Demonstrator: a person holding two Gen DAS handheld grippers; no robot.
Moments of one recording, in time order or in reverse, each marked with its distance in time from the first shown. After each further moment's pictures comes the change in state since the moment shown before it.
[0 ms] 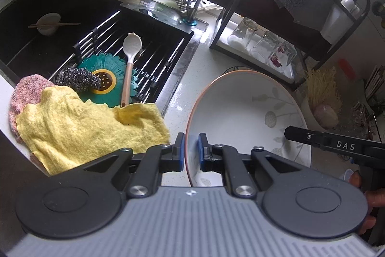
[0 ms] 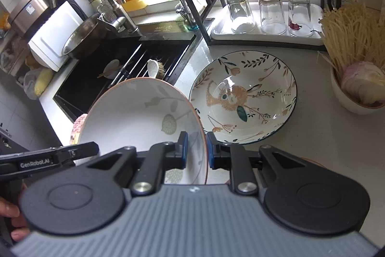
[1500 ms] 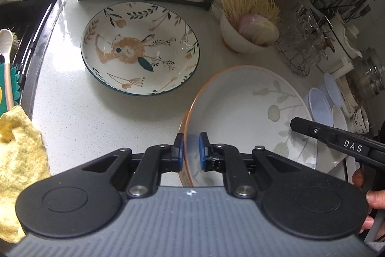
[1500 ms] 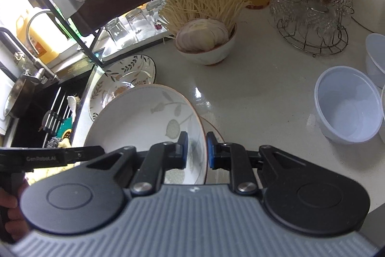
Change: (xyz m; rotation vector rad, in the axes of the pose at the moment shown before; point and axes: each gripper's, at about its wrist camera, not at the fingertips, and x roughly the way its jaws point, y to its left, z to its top) left arm 0.106 -0.122 -0.019 0.360 0.324 -0.266; right arm -0.081 -0.096 -0.093 0.342 -0.148 -0.321
